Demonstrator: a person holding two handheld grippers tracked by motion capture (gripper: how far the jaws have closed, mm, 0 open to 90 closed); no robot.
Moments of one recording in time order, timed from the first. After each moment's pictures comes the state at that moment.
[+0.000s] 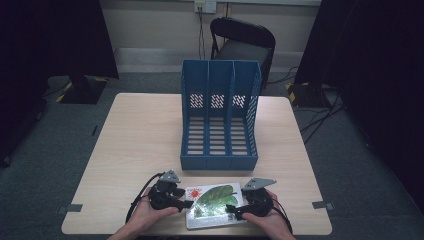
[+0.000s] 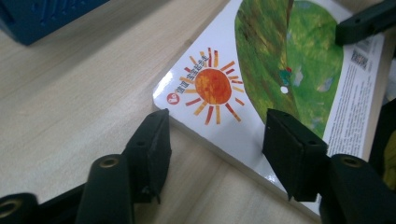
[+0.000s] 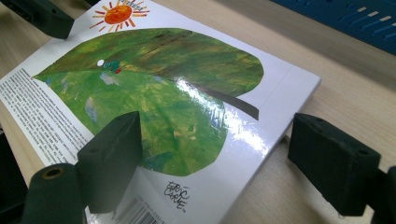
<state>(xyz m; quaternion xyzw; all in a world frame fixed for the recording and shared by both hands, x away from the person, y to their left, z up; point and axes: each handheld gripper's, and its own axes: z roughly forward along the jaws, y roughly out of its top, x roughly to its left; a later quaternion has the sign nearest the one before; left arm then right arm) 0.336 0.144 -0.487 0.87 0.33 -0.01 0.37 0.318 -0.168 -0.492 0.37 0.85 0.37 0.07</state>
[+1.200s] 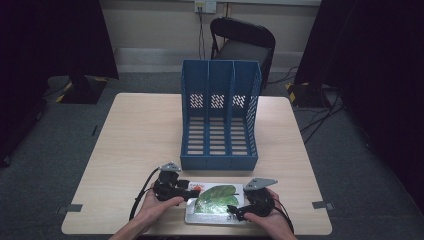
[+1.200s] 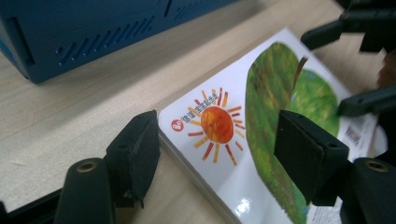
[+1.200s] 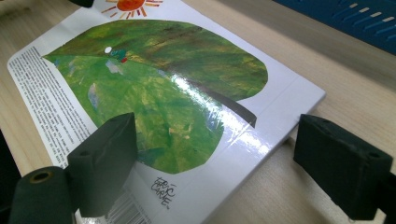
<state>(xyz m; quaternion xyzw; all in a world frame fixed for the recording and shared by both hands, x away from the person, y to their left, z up) 0.358 0.141 -0.493 0.80 0.40 -0.05 0.44 0.317 -0.171 -0.491 0.37 0.85 0.37 0.07</state>
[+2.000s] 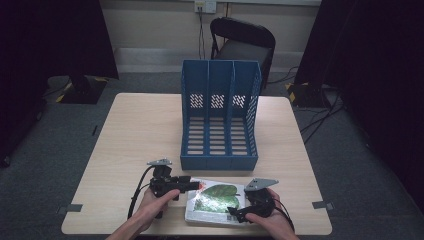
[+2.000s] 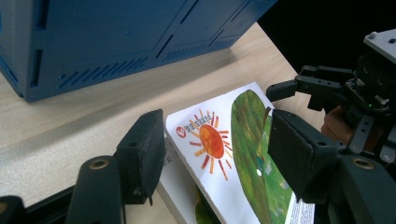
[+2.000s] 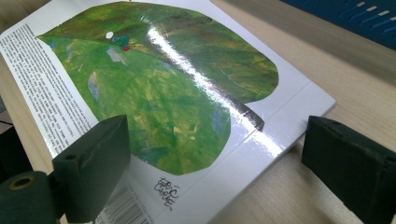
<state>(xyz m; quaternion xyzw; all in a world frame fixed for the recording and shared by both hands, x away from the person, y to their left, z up) 0.364 0.154 -0.491 0.73 0.44 -0.11 0.52 0.316 -0.173 -0.490 0.36 0.85 0.37 0.07</state>
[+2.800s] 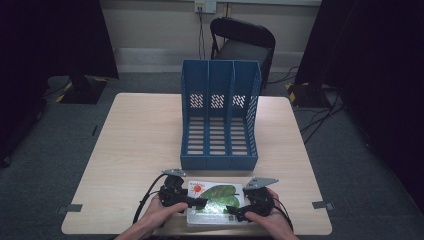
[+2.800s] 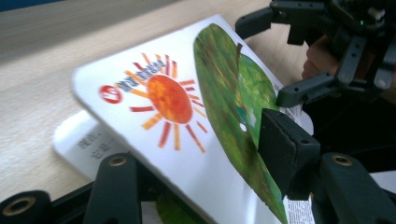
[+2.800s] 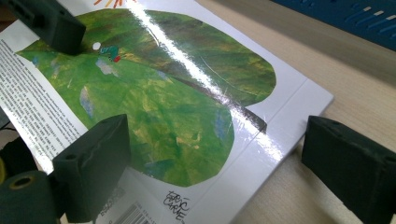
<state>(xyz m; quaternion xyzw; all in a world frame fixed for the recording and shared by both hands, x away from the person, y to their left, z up) 0.346 0.124 -0.498 0.80 0.36 -0.15 0.46 0.319 -0.171 -0.490 0.37 0.85 0.38 0.05</state>
